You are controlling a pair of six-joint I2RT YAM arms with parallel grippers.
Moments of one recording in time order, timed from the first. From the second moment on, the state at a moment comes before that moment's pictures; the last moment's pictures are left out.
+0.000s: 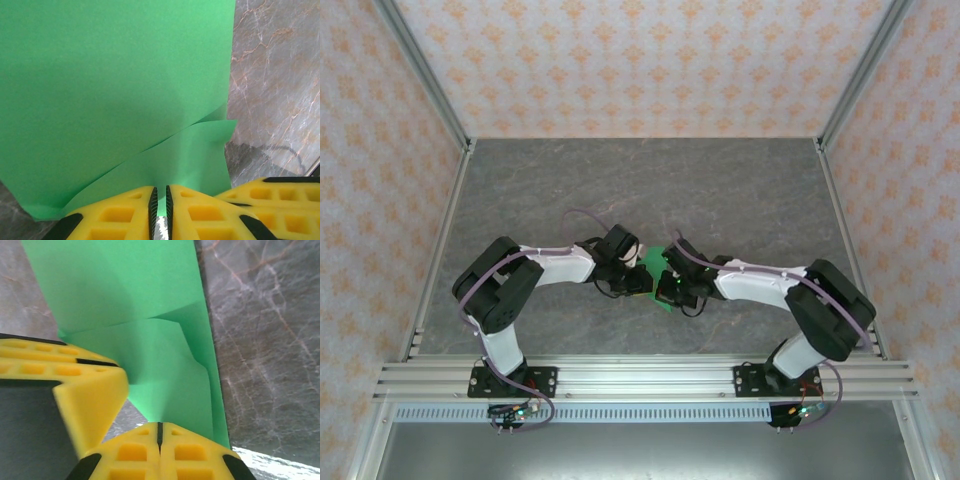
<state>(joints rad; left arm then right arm) -0.65 1.79 0.89 -0.20 0.49 -0.75 0.80 1.55 0.74 -0.31 -0.26 1.05</state>
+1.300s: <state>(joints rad) -0.65 1.79 0.90 -0.21 0.47 -0.75 0.80 1.34 0.58 -0.45 -0.21 1.05</state>
